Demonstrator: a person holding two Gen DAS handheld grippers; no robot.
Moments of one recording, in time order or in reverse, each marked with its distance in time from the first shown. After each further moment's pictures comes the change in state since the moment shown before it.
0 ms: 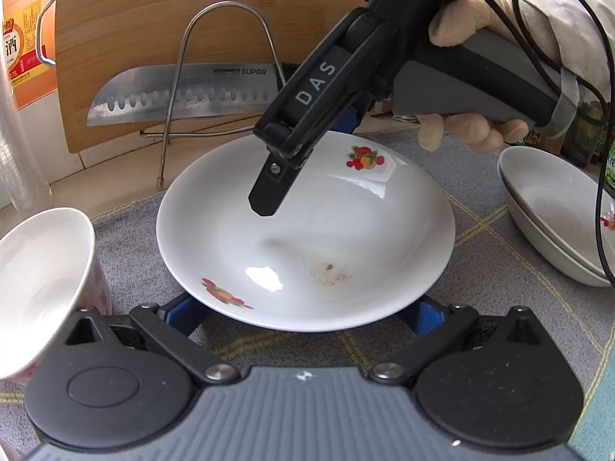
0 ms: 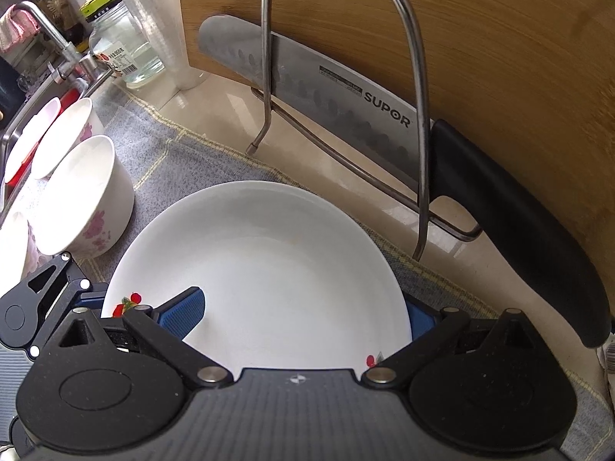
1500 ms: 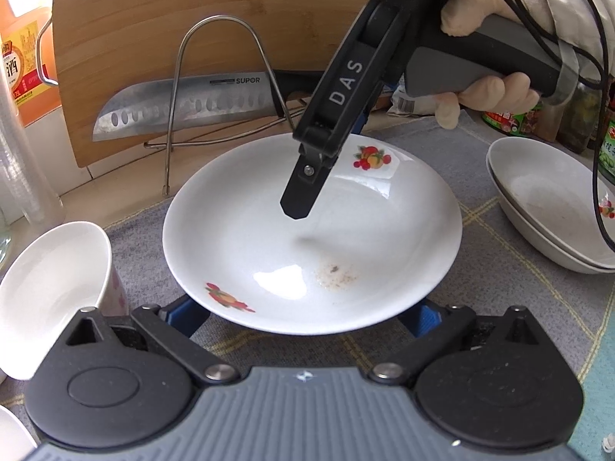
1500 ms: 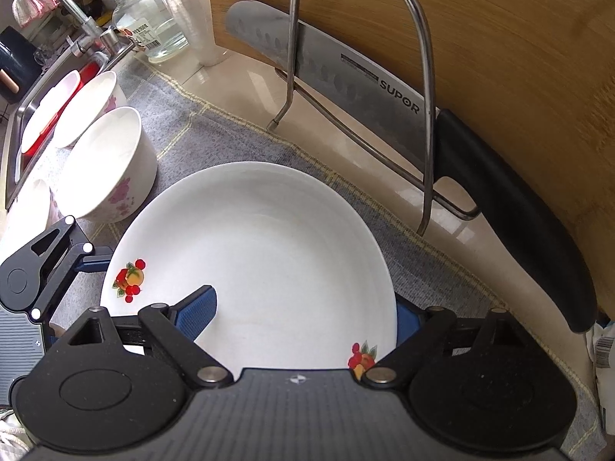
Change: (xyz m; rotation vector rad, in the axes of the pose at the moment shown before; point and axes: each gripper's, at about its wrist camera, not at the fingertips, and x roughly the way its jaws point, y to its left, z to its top) left arm -0.013 -0.008 0.009 0.043 0.025 0.026; right arm -0.015 0.003 -0.008 -0.055 0.073 0.038
